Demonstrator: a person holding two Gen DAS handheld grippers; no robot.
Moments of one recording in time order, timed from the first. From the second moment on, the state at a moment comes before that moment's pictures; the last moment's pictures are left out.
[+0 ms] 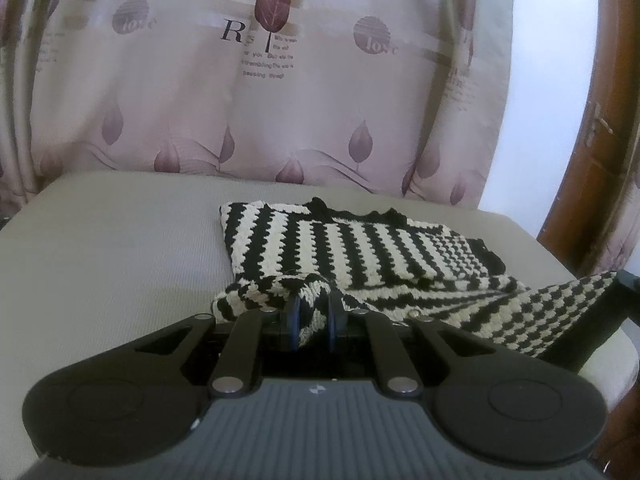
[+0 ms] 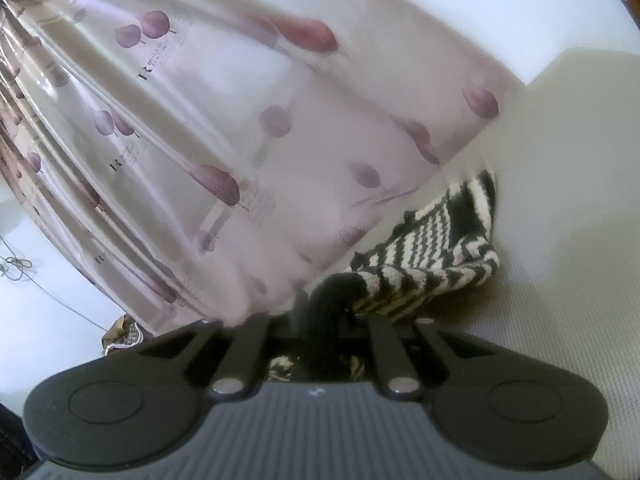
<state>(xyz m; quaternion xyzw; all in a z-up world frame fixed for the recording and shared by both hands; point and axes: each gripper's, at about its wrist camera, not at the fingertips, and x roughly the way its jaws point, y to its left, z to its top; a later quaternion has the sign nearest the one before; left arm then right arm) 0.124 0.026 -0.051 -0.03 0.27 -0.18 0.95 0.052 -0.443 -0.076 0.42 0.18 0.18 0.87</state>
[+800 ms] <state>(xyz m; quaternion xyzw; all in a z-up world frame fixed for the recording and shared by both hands) 0.183 0.019 -0.034 -0.07 0.27 -0.15 0.95 0.116 -0.461 -0.052 0.40 0.16 0.16 0.89</state>
